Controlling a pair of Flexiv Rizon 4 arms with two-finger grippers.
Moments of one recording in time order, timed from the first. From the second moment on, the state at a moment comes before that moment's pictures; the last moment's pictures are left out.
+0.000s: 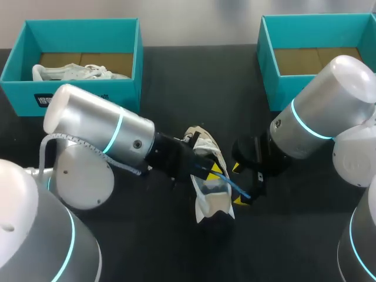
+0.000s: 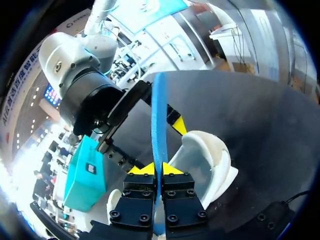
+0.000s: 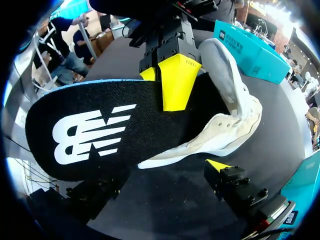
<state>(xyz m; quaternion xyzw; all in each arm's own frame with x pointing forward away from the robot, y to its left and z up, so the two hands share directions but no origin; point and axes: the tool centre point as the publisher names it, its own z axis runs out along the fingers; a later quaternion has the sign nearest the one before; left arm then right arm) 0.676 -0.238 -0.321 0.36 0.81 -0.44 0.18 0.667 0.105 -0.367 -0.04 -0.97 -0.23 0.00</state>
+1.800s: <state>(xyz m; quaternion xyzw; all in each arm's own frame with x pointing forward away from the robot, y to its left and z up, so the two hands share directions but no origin) 0.676 -0.235 -0.326 0.29 0.75 -0.52 0.29 0.667 0.105 -0.367 -0.04 -0.97 -0.23 0.00</state>
